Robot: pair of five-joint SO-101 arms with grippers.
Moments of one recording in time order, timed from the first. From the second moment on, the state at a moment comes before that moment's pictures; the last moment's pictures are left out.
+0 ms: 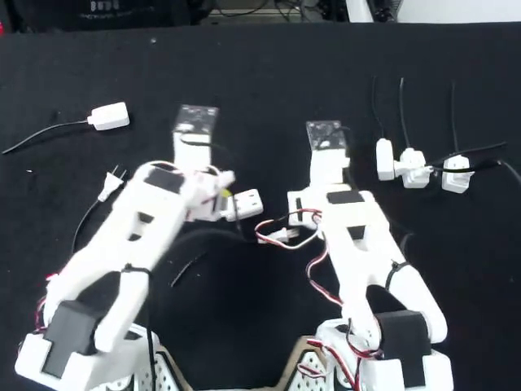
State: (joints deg) left arm 14.0 -14.3 37.2 49.6 8.9; right arm -6.0 -14.8 54.4 37.6 -3.9
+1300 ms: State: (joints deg) left arm -6.2 -14.3 51.9 34.2 24.7; right arm -19.0 -15.8 48.9 52.4 46.9
